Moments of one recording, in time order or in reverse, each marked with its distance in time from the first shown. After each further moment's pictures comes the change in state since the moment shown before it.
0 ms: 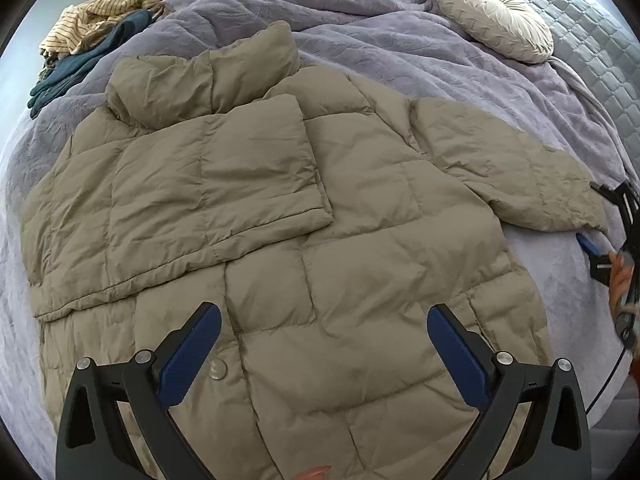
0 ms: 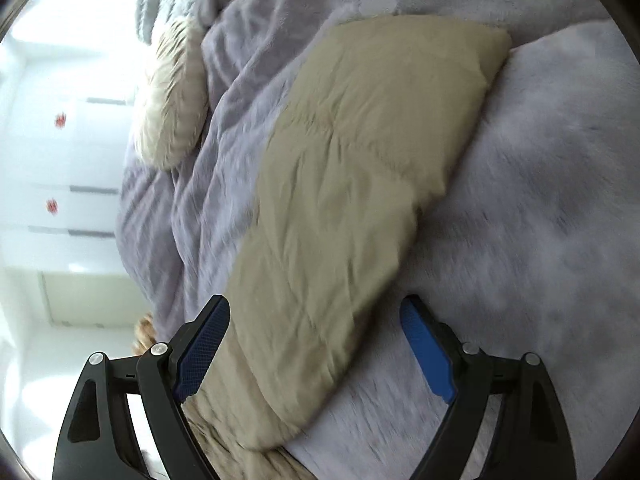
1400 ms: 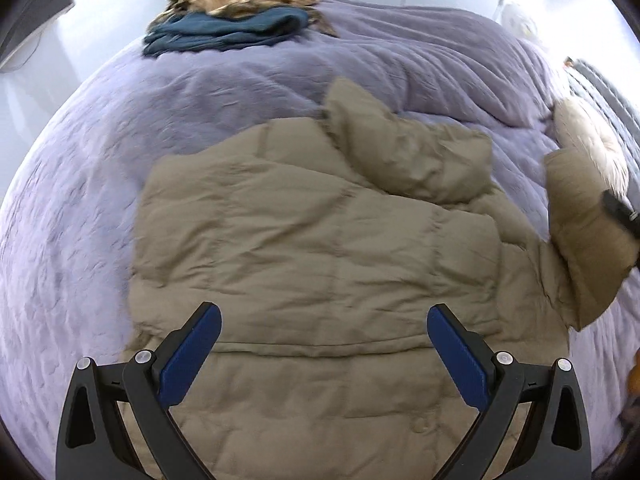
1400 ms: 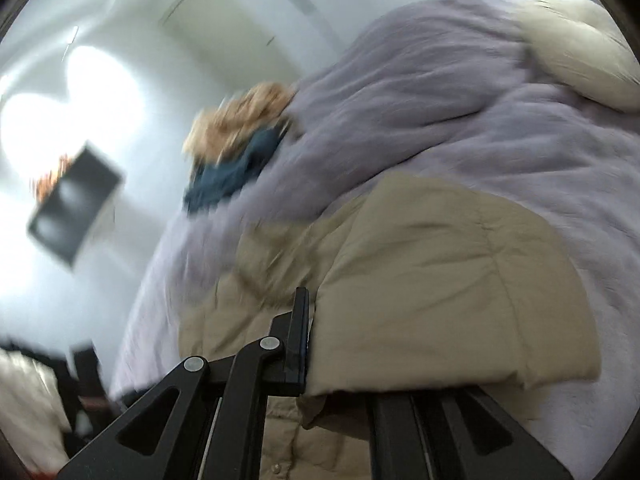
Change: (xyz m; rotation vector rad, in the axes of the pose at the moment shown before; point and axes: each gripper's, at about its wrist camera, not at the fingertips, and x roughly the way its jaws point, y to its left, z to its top) left arm -0.044 0.195 0.006 -0.383 -0.155 0.088; right arm 0.087 0.301 -0.311 -1.117 0.423 0.155
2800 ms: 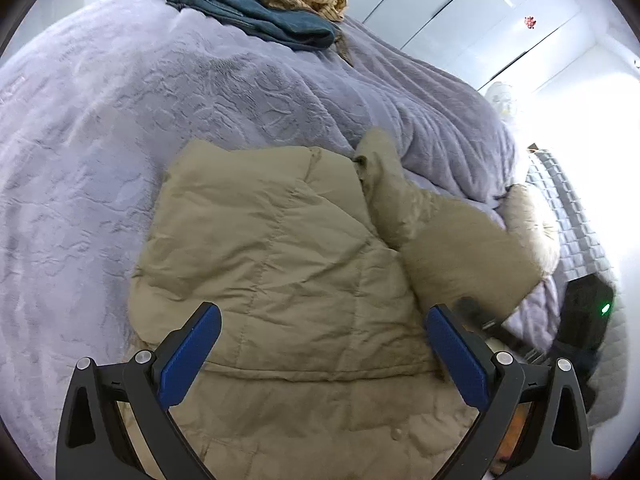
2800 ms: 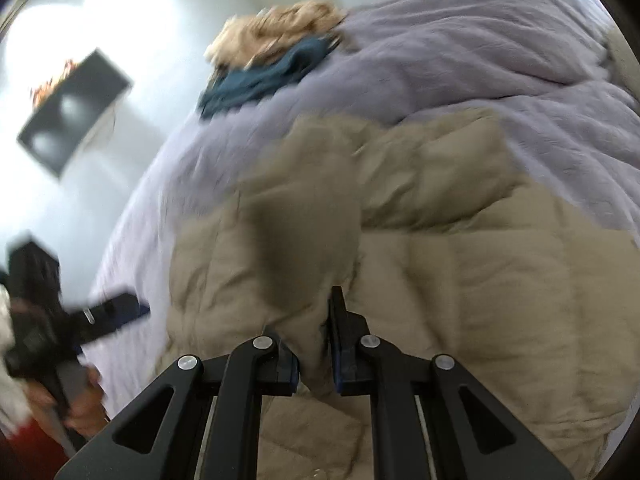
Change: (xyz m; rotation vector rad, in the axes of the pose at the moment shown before) left arm 0.001 0.101 0.015 -0.226 -0.033 -0.371; right arm 0.094 0.083 -0.064 -0.157 0.221 -0.033
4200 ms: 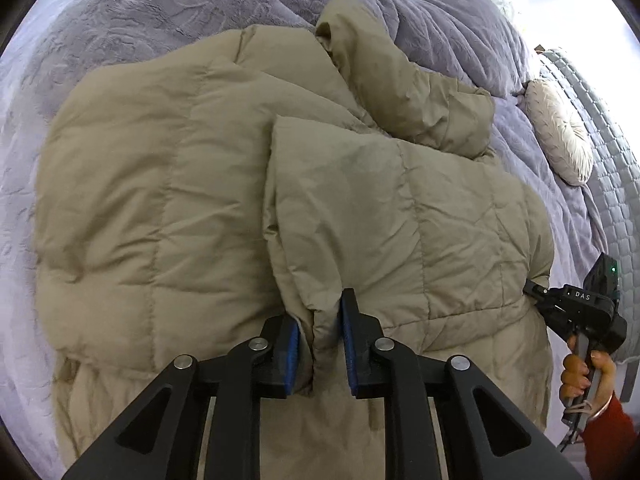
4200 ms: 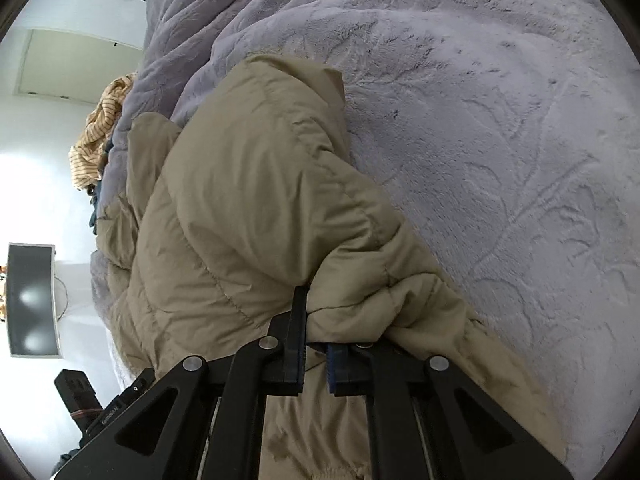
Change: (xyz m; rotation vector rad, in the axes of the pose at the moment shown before) left arm 0.091 -0.032 -0.031 0.211 0.249 0.118; right arm -0.061 -0.241 -0.102 0.727 0.019 -0.042
